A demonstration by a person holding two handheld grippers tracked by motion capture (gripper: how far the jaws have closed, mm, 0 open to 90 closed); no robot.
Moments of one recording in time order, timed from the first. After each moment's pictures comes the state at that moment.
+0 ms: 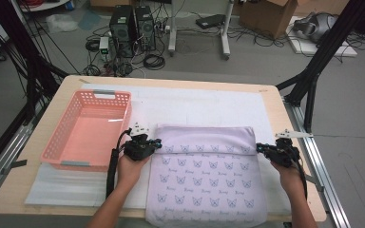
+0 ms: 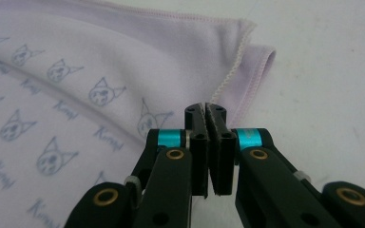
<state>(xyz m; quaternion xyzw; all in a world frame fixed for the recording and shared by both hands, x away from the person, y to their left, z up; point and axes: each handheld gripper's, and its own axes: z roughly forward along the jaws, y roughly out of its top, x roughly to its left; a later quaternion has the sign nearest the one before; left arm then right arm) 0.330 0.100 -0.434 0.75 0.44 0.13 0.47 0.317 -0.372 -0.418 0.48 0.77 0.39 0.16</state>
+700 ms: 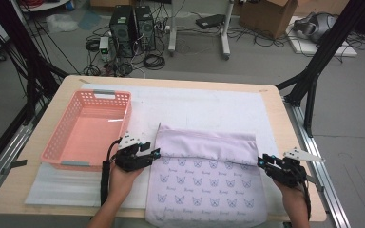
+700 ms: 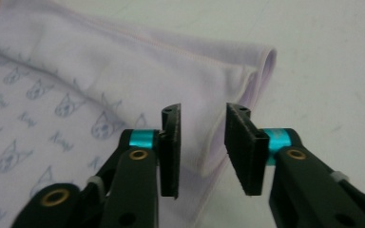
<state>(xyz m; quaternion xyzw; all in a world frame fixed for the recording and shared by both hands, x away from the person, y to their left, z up) 0.311 0.112 -0.435 0.73 0.43 0.15 0.50 0.261 -0.368 -0.422 0.48 0.73 0.44 0.20</state>
